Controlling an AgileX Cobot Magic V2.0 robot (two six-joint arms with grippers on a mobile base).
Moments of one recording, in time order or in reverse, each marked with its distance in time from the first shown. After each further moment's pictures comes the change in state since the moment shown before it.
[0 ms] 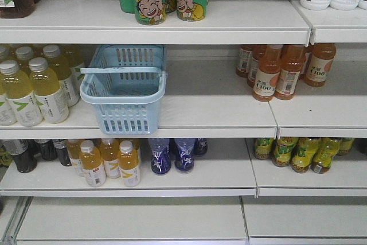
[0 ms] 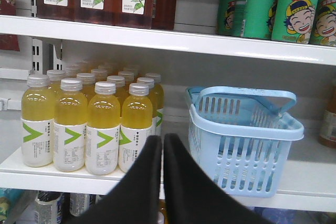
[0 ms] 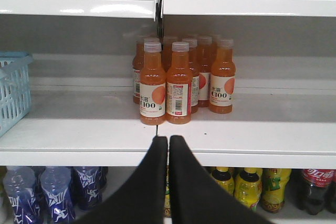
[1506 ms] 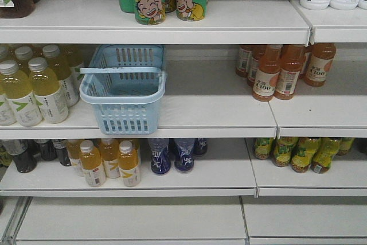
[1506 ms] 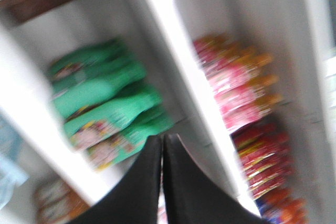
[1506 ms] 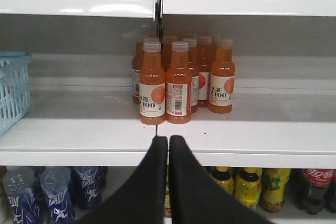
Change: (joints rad) left arm 0.000 0.576 -0.767 -0.950 0.279 -0.162; right arm 0.000 0.000 0.000 0.000 0.000 0.000
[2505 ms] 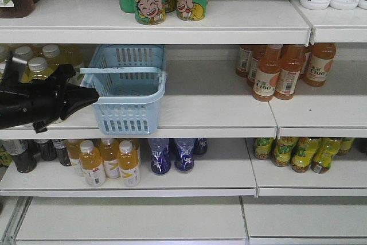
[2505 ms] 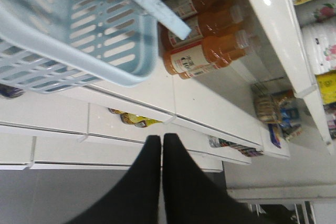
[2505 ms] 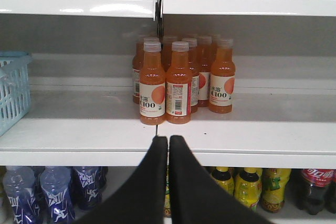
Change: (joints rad) left arm 0.000 1.027 -0.184 -0.542 0.499 1.012; right arm 0.000 0.000 0.000 0.000 0.000 0.000
